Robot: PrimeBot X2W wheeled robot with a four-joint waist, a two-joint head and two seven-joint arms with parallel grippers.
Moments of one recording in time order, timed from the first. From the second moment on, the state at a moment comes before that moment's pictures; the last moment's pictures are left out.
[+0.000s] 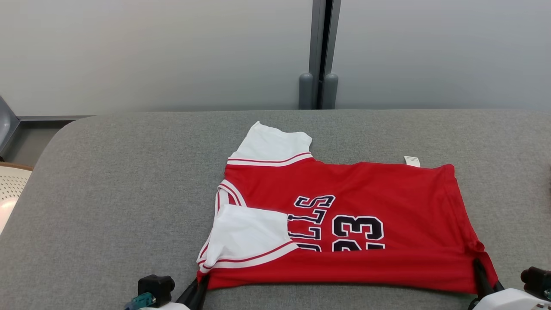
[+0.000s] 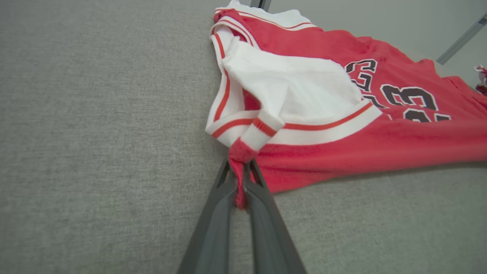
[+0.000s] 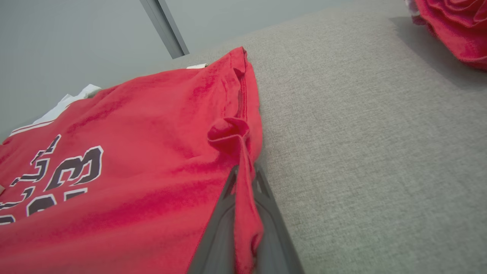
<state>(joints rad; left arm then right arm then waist) -0.15 0.12 -0.42 0.73 -0.51 -0.12 -0.21 -0.13 -0.23 0.11 0.75 0.55 0.13 -0.19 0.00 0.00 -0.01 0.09</state>
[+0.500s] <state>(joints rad) -0.13 0.13 -0.35 0.56 -0.56 -0.08 -0.25 -0.11 -0.24 0.11 0.52 0.48 0.13 -0.24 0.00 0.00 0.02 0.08</state>
